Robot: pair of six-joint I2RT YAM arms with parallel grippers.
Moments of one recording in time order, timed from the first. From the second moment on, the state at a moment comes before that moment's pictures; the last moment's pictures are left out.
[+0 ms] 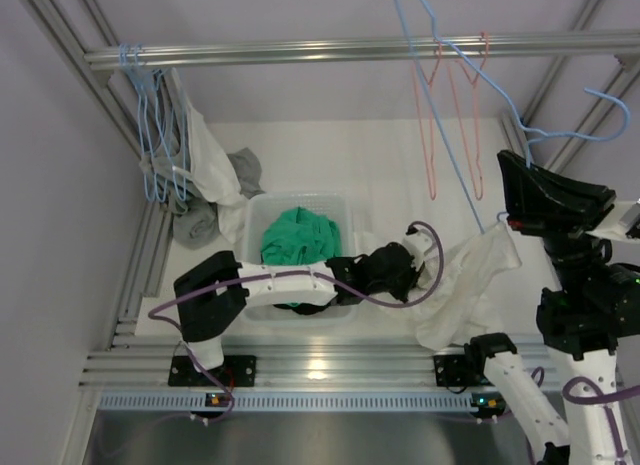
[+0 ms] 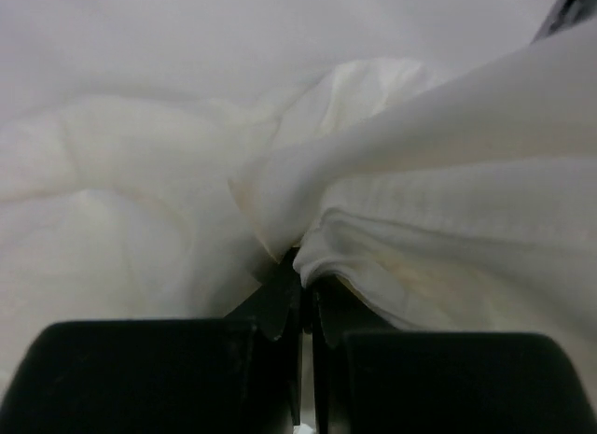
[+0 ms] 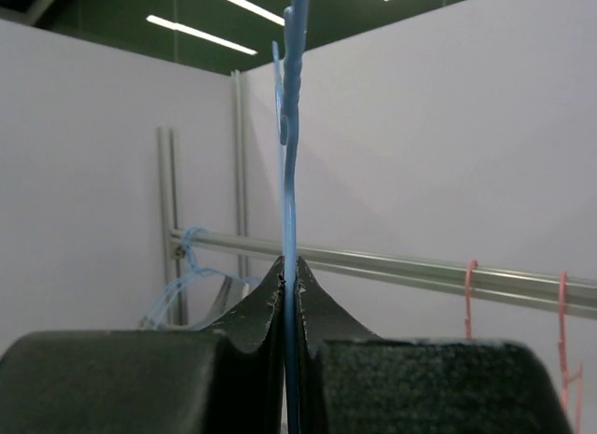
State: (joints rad) left arm -1.22 1.76 1.19 0.07 -0.06 -0.39; right arm 0.16 0.56 1.03 0.43 -0.40 0.47
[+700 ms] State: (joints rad) left arm -1.28 1.86 0.97 0.24 -0.14 -0.44; right arm 0.16 0.63 0.70 0.86 -0.30 0.60
